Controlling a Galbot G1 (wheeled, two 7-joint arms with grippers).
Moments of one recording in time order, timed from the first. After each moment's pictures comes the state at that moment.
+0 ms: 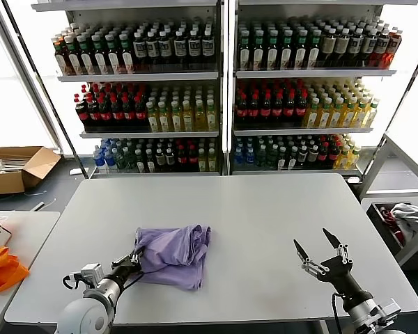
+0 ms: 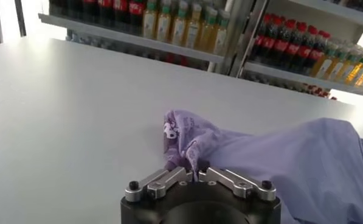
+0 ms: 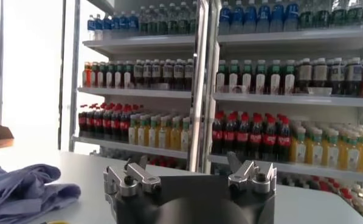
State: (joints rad) left arm 1.33 -1.14 -0.48 -1.88 -0.69 0.45 -0.12; right arm -1.62 1.04 0.69 2.02 0.47 0.13 -0.24
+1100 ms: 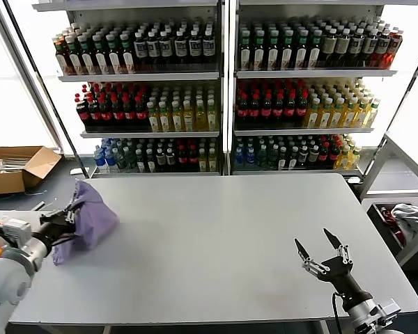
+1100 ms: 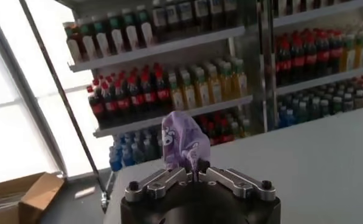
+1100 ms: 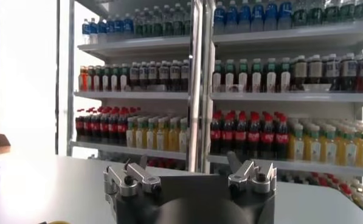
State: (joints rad) left arm 1.30 -0.80 -0.70 -1.97 -0.61 0.53 0.01; right arm -1.62 1.06 0.69 2.00 0.49 0.15 -0.24
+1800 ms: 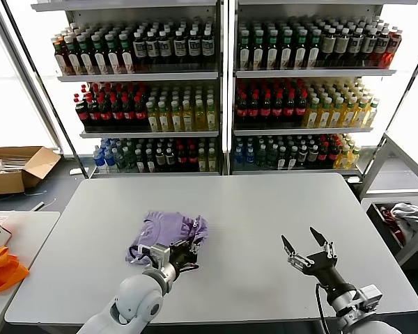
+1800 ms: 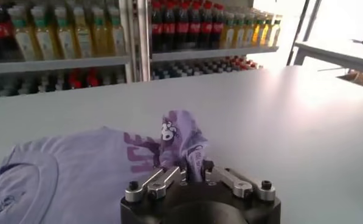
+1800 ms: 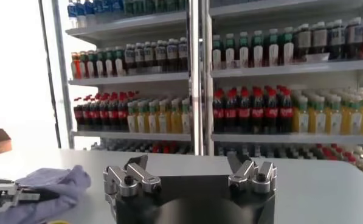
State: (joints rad) left arm 1.02 -1.12 0.00 -1.88 -0.58 0.55 -0.20; right arm -1.53 1.02 0.55 2.09 0.56 -0.10 -0.05
